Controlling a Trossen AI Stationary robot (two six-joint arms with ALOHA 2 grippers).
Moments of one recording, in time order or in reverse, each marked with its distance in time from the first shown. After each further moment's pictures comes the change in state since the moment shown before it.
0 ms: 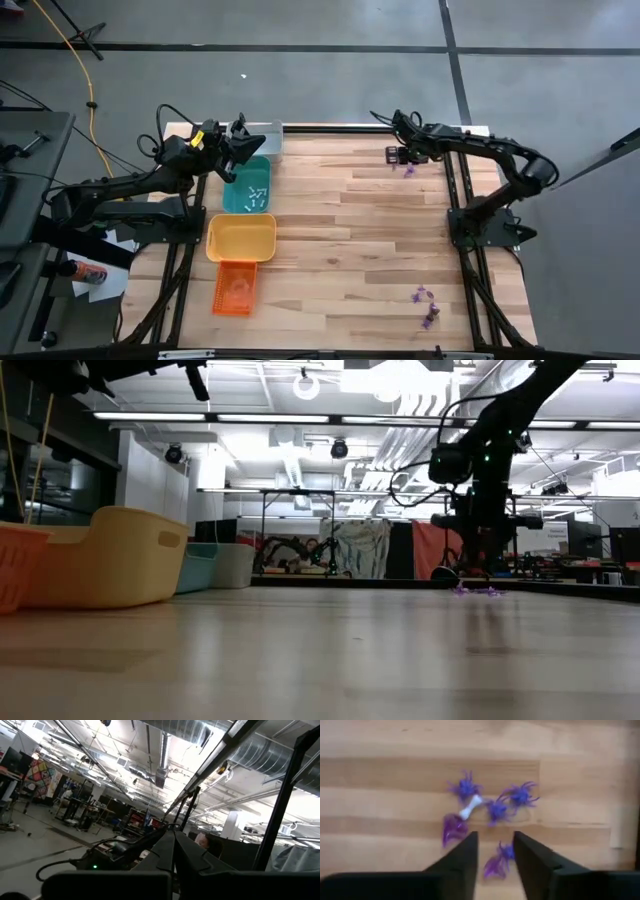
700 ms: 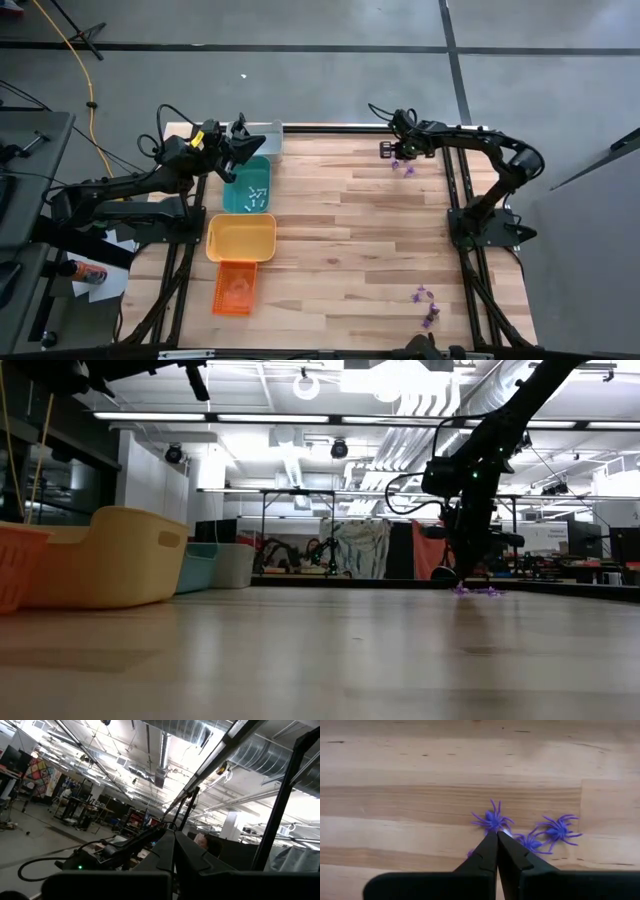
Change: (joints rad) left arm -0.003 0.000 0.000 0.000 -0.001 -0.010; right arm -0.059 0.116 0.018 0.169 -0.078 -0.043
